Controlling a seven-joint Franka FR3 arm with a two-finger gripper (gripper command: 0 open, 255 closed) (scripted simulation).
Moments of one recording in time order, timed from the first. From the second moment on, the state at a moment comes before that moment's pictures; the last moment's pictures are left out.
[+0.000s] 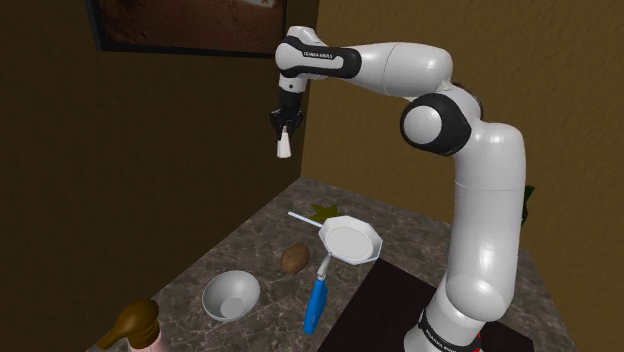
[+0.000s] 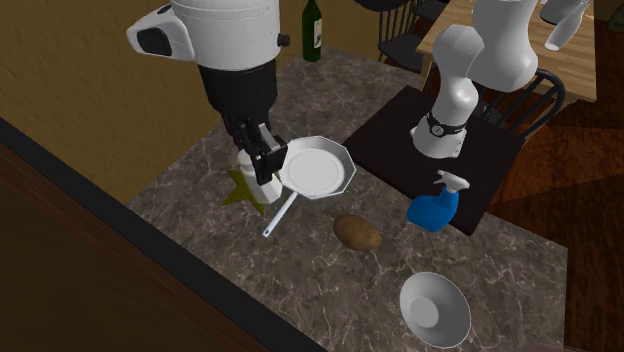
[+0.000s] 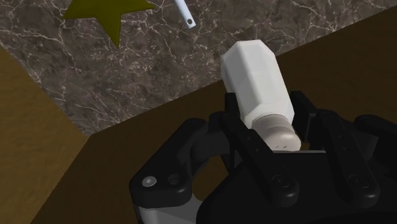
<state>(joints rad) -0.10 0.32 -0.11 -1.29 0.08 1.70 0.00</state>
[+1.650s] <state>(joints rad) 0.24 0.20 0.09 -1.47 -0.02 1.76 0.53</state>
